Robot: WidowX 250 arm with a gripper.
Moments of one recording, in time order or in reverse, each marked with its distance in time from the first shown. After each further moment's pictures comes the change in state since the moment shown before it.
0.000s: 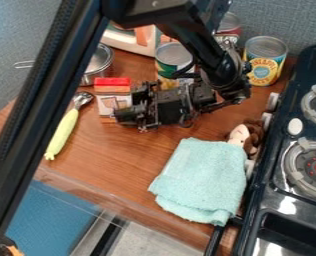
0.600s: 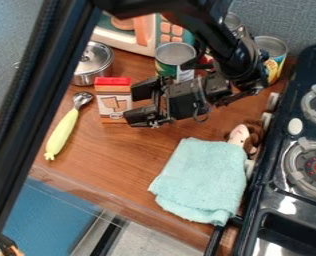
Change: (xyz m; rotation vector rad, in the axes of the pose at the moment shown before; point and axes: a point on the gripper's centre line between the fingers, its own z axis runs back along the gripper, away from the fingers) arm -0.013 -0.007 0.026 0.022 -0.094 0.004
